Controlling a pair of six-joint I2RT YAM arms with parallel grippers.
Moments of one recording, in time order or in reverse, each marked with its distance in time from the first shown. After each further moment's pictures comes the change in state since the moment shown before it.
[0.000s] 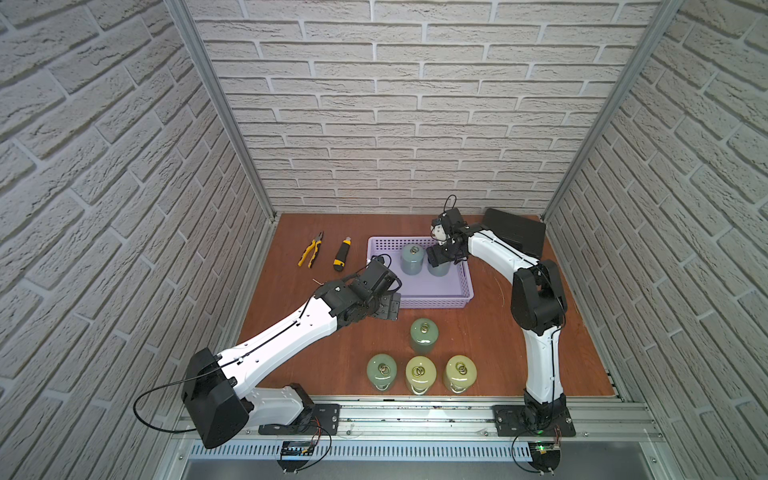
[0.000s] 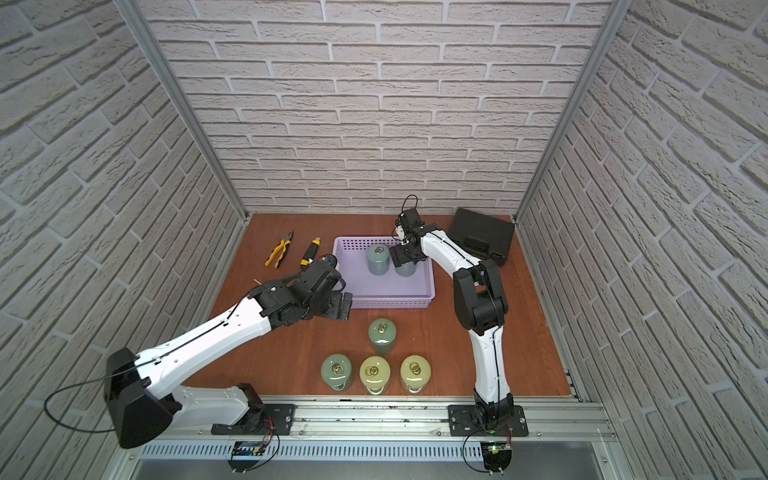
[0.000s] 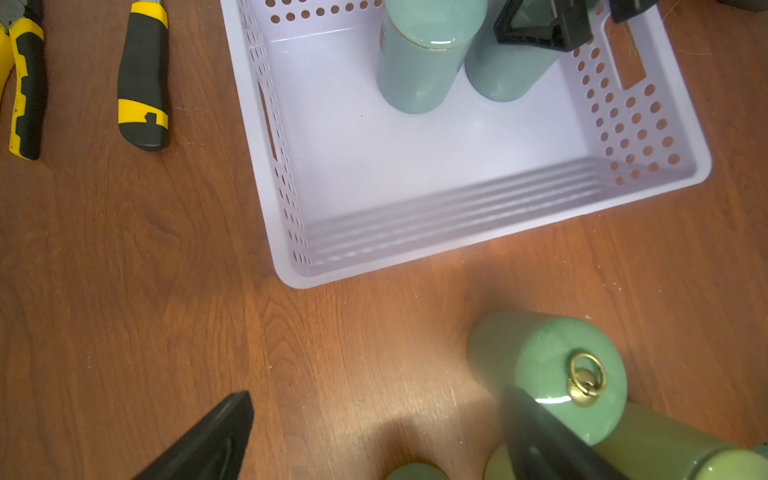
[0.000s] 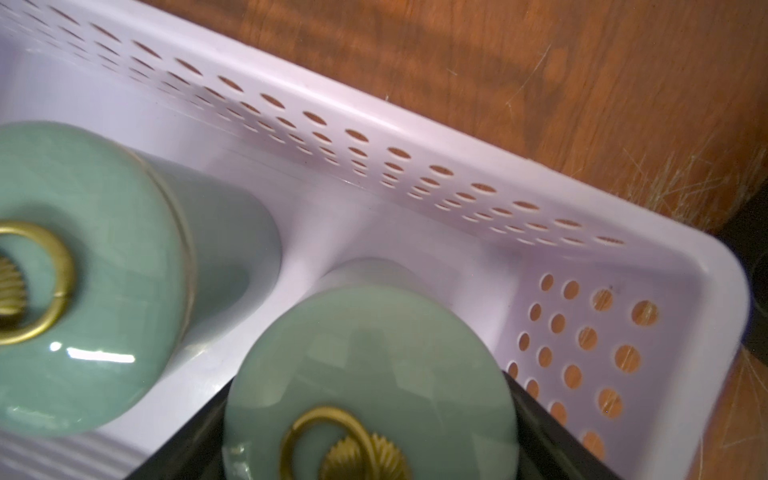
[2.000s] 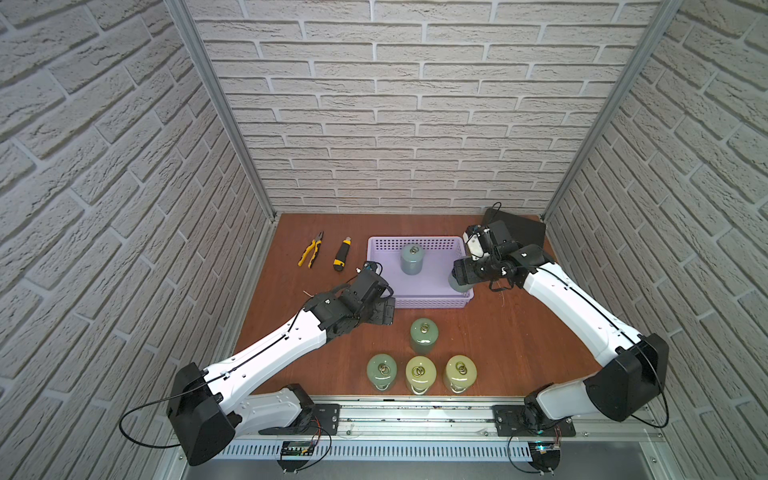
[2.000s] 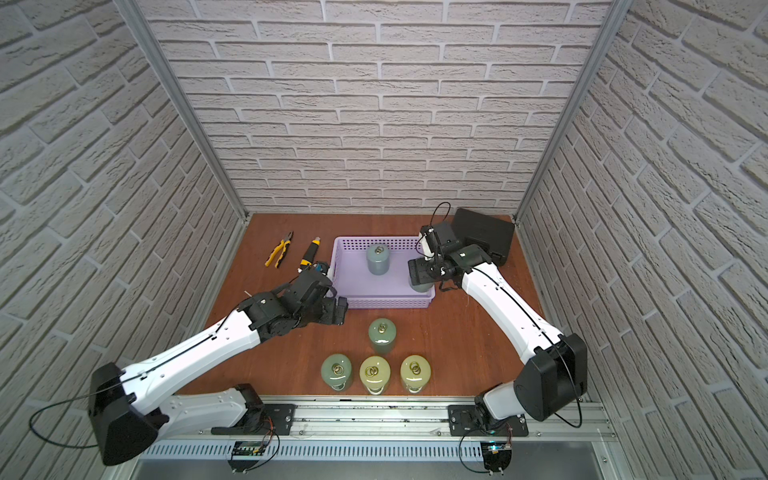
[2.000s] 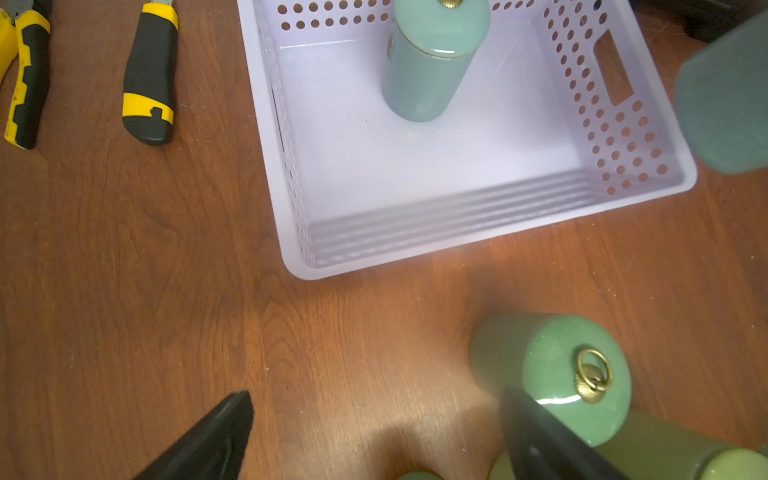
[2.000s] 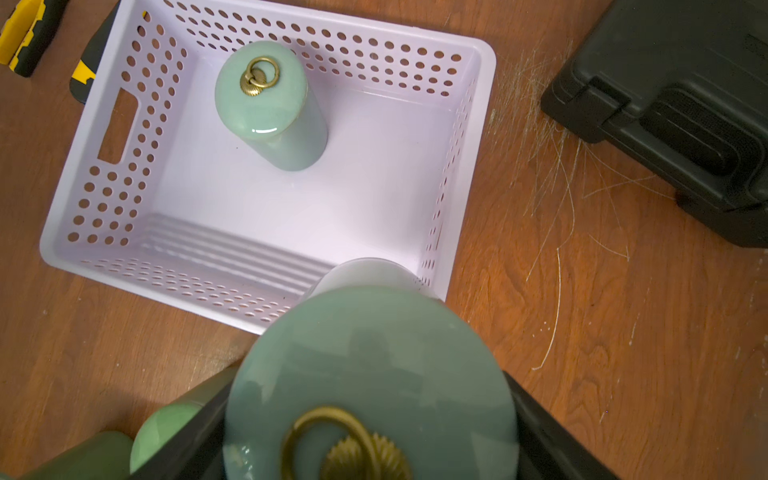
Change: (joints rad) left arm 0.006 -0.107 -0.129 0.097 -0.003 -0.016; right arm 0.055 -0.731 -0.473 -0.133 0.029 0.185
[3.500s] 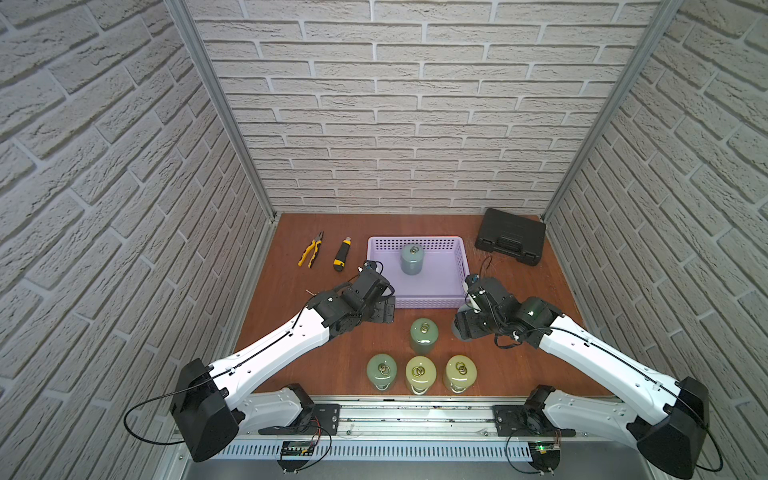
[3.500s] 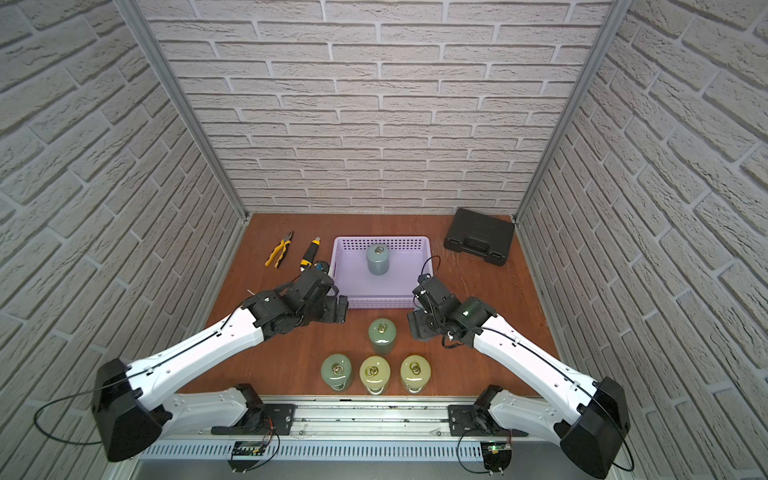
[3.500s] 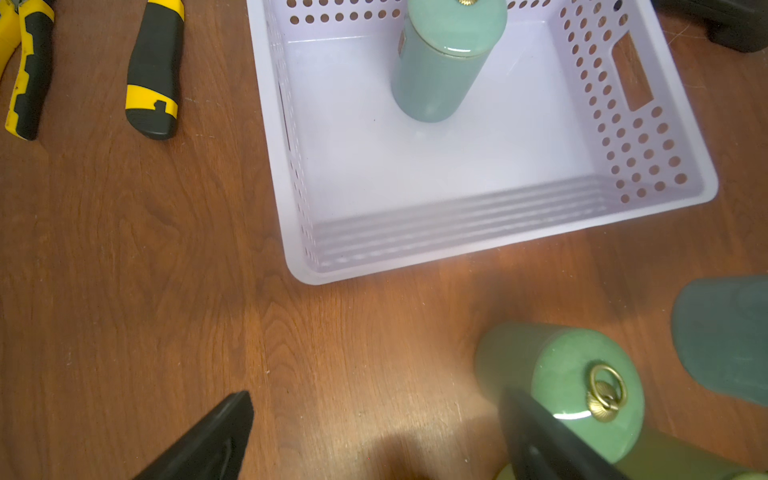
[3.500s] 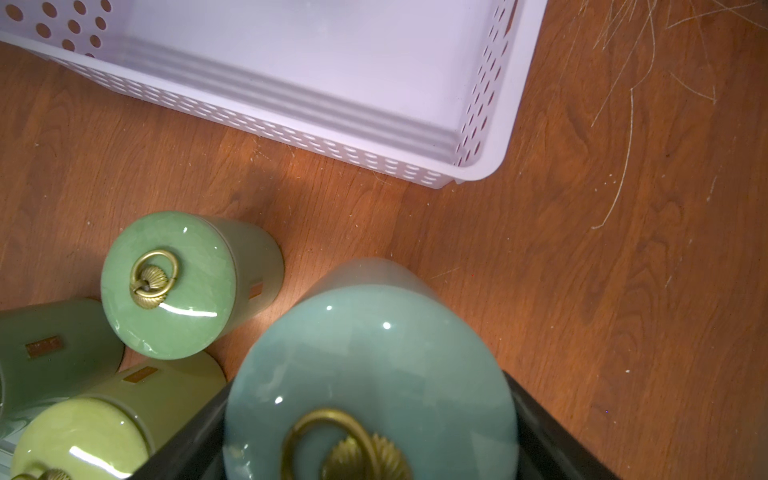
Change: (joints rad) left arm 0.010 0.026 0.000 0.010 -0.007 -0.016; right arm 0.294 -0.300 -0.389 -0.017 0.138 0.214
